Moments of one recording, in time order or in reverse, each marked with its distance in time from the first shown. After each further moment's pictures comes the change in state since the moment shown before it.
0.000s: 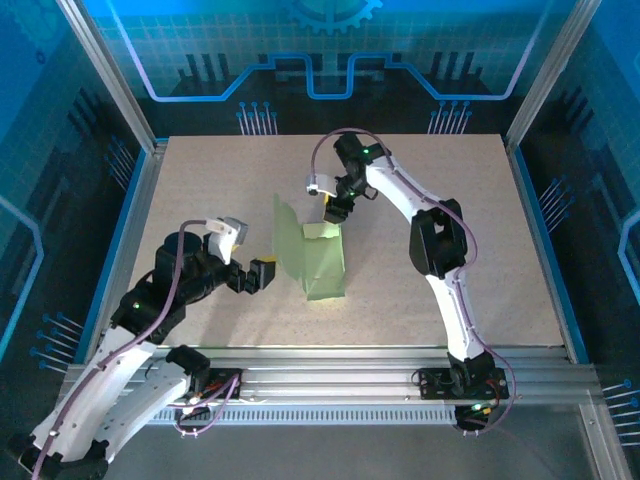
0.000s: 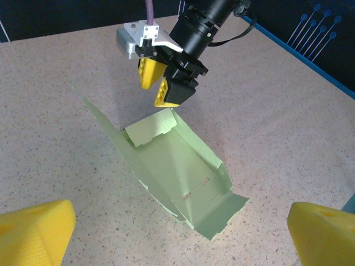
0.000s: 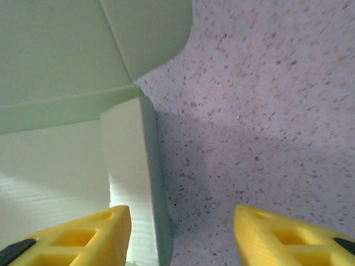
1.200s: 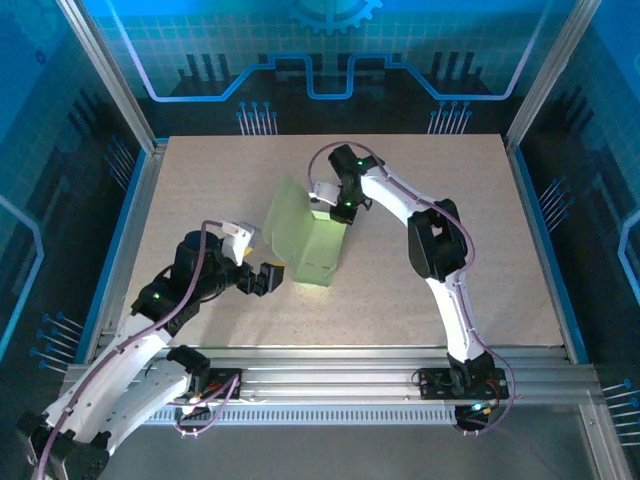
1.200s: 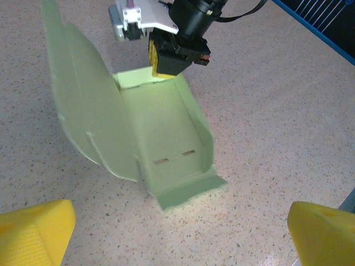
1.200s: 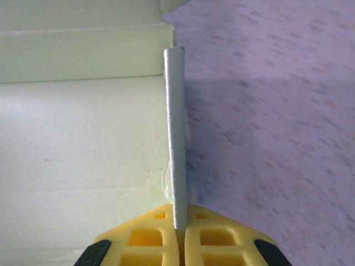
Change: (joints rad) left arm -0.006 0.088 -0.096 0.101 0.034 -0.003; right arm 0.032 -0.069 -0.185 0.145 0.300 0.259
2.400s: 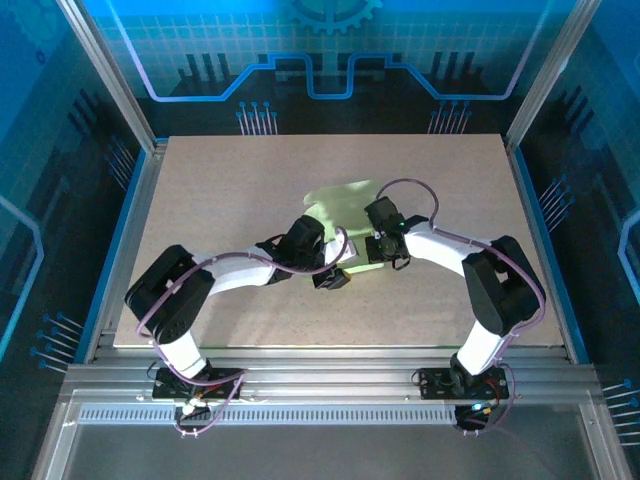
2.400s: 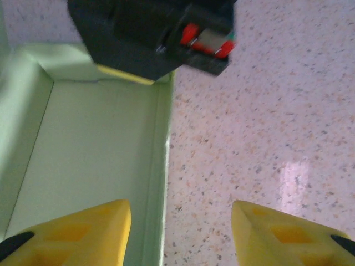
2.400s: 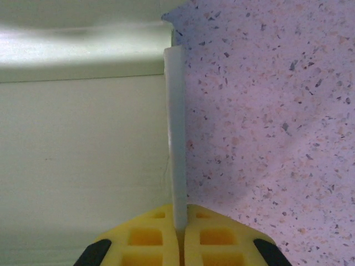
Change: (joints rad) left arm -0.251 0.976 0.215 0.503 0.157 0.479; right arm 0.010 -0.622 -0.993 0.455 0.254 1.019
